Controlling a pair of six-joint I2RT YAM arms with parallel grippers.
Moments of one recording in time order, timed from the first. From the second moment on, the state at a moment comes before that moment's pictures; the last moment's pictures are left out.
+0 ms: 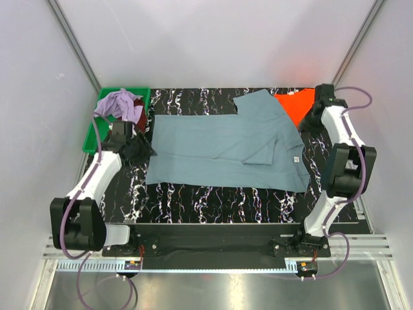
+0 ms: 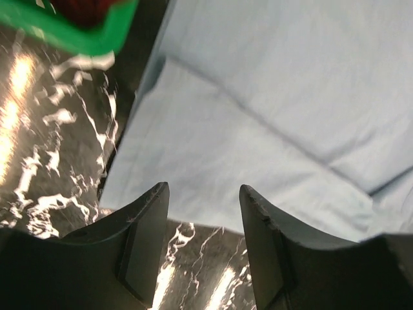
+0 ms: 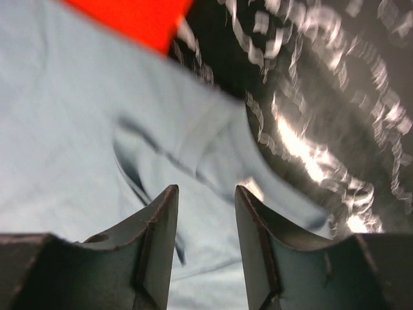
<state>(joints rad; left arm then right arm) -0.05 1.33 0.96 -0.58 0.12 -0.64 -0.14 1.87 1.62 -0.82 0.15 0.54</state>
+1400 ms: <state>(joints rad) -0.06 1.30 0.58 -0.37 -0.02 -0.81 -0.12 1.56 0.86 -0.70 0.20 0.72</state>
